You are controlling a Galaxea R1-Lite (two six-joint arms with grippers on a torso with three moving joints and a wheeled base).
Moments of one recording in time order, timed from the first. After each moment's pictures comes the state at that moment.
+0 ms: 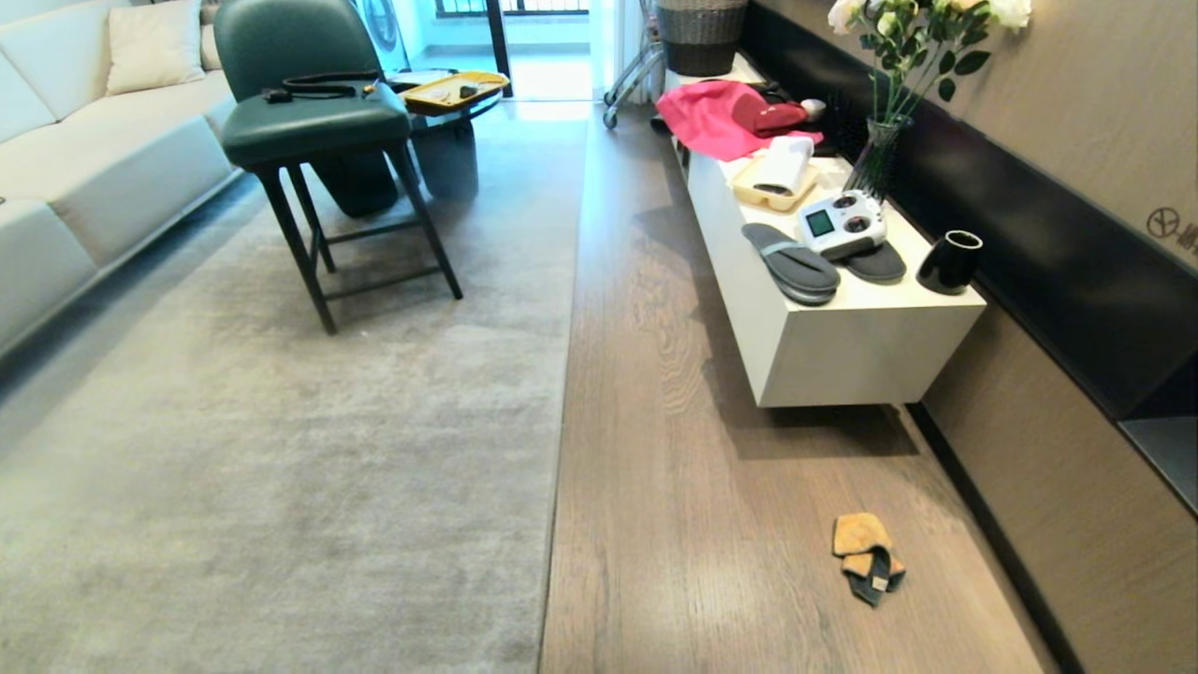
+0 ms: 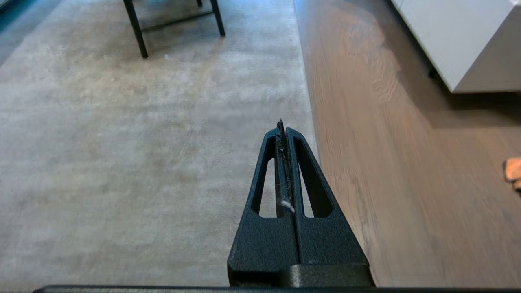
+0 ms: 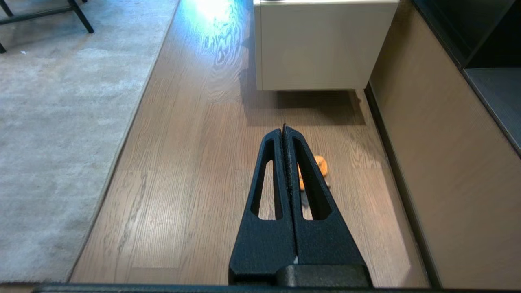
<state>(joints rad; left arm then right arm) 0.00 0.00 0.00 0.00 0.00 0.00 0.00 0.00 0.00 0.01 0.00 -0.01</state>
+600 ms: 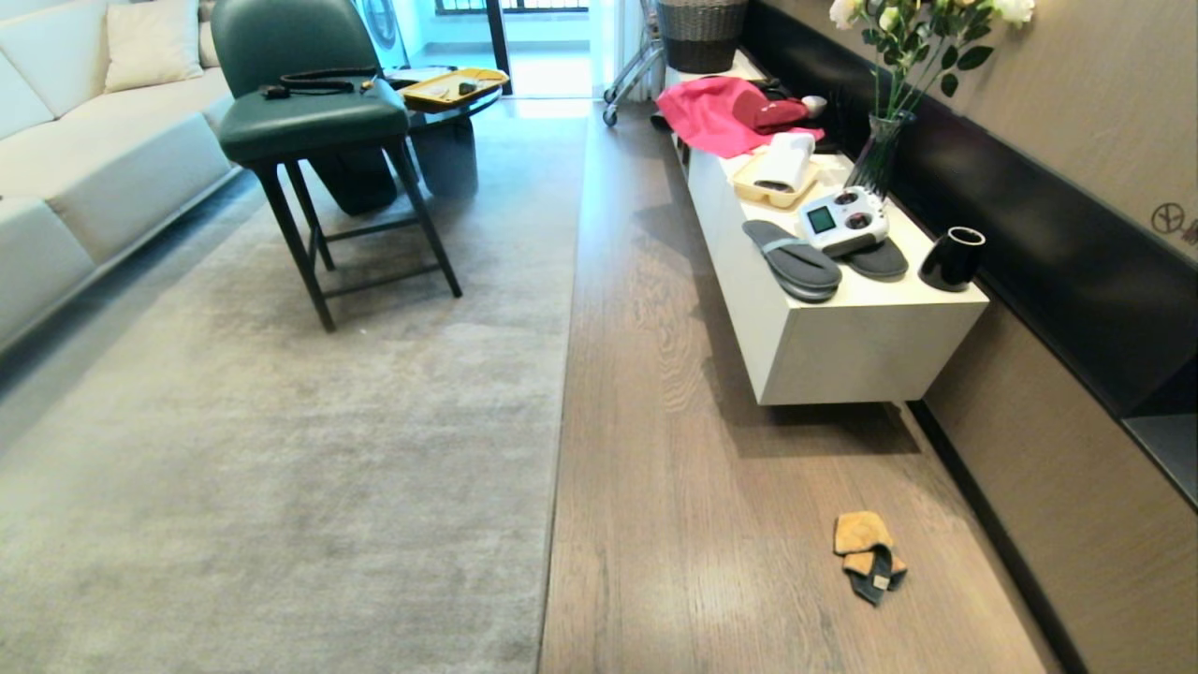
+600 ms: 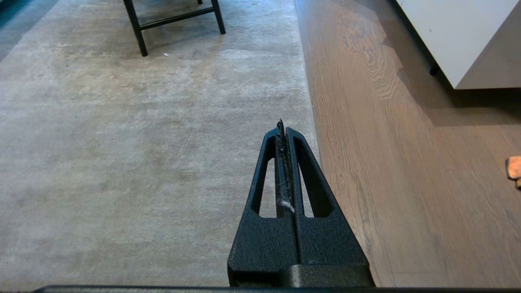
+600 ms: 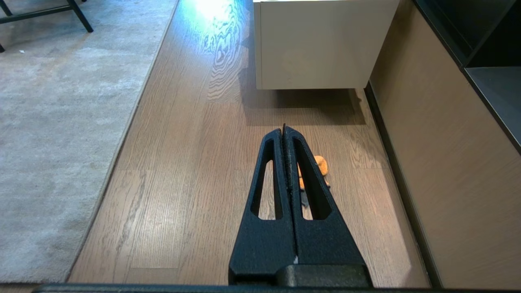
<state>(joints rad) 0.00 0.00 0.00 0.00 0.00 0.00 0.00 0.00 0.00 0.01 0.00 -0.01</state>
